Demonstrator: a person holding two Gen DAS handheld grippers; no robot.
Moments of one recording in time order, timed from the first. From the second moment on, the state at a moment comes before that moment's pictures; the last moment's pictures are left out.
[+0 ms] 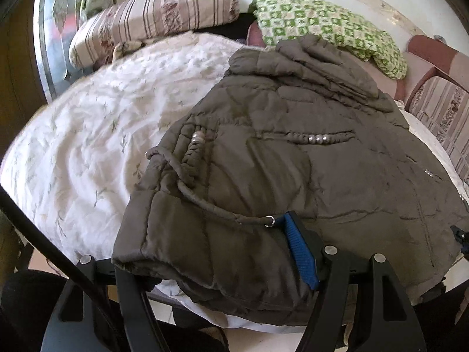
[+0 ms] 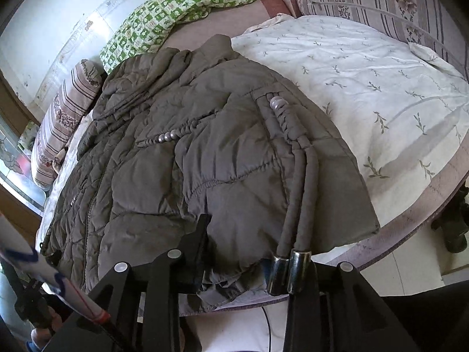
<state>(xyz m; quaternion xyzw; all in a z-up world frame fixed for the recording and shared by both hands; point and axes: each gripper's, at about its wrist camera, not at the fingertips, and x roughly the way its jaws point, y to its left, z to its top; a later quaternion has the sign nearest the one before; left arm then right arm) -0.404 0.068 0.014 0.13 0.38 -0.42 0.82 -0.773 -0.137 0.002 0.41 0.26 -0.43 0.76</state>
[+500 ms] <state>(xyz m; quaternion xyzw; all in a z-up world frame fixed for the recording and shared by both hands) -0.427 0.062 0.019 0.18 0.33 -0.41 0.83 -0.767 -0.135 0.002 0.40 0.26 -0.44 0.76</state>
